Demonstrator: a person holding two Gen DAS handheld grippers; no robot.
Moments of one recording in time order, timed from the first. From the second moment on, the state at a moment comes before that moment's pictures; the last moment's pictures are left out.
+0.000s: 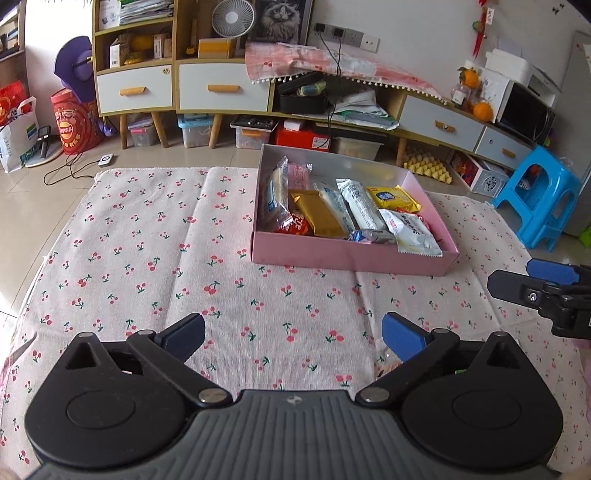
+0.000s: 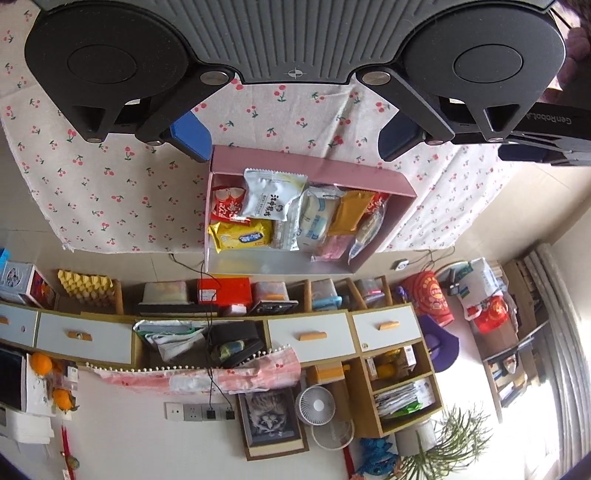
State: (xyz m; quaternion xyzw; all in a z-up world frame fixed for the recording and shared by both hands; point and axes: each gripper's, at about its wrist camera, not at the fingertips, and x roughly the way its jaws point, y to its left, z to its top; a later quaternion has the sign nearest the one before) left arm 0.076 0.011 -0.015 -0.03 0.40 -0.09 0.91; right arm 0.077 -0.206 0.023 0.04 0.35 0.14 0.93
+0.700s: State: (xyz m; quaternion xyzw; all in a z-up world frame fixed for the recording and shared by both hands) left arm 0.025 -0.015 -0.068 0.04 0.49 -0.19 0.85; right arm 0.044 -0.220 -0.020 0.02 0.43 0.16 0.89
